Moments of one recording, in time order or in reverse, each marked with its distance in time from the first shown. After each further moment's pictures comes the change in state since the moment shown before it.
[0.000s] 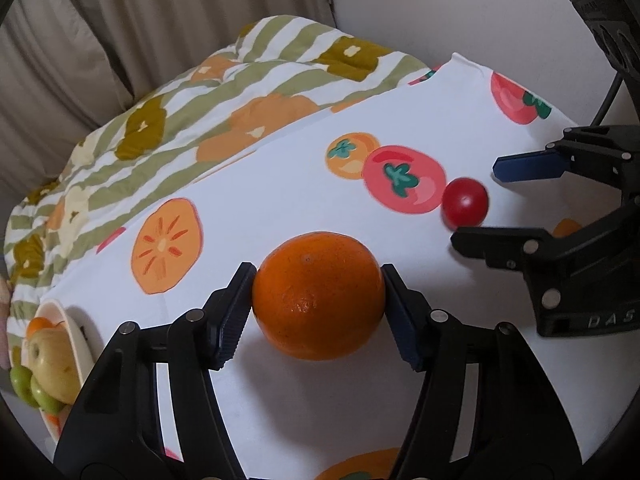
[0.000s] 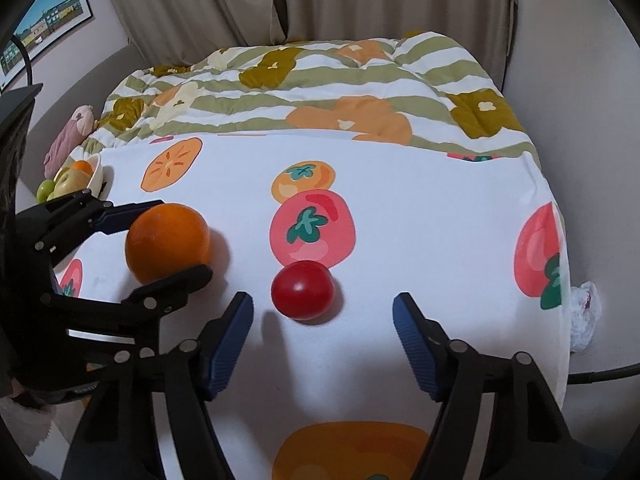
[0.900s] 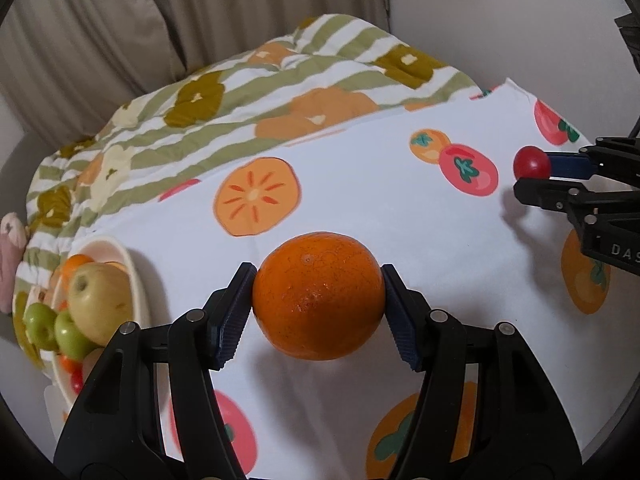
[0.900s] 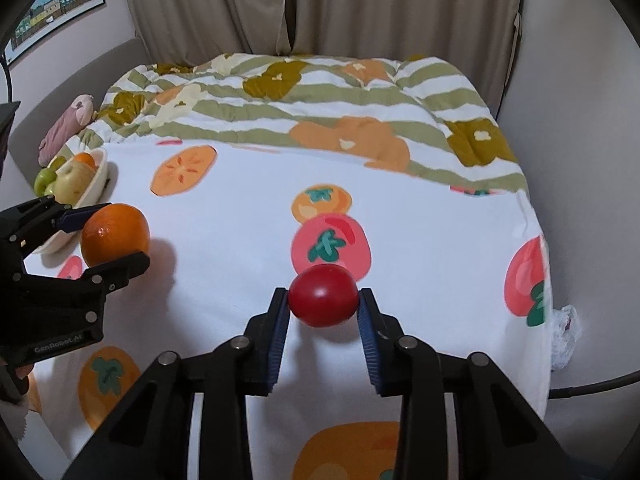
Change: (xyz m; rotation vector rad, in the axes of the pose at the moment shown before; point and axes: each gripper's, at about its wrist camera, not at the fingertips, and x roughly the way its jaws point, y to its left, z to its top) left arm -0.037 0.052 -0.028 -0.158 -0.004 0.087; right arm -0.023 0.029 0.009 -0.060 -0.067 -0.070
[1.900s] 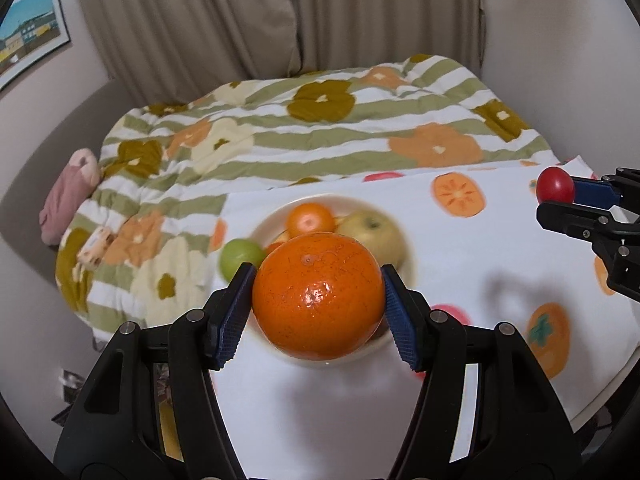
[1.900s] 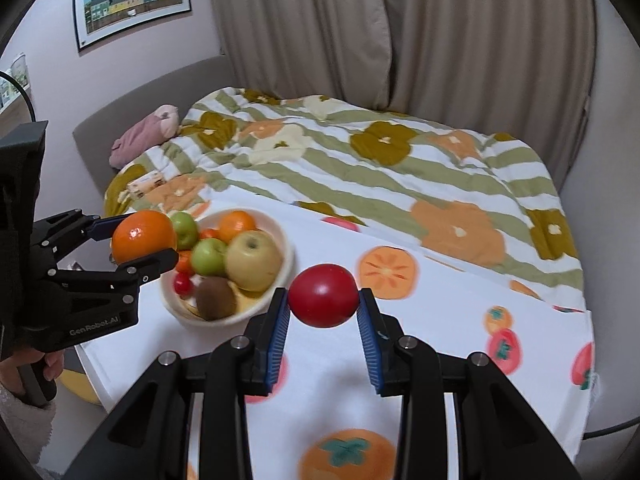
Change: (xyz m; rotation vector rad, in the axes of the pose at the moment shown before) left arm -0.107 0.200 -0.064 -0.223 -0.050 0.154; right arm -0.065 0.209 0.067 -0.145 -0.116 0.170
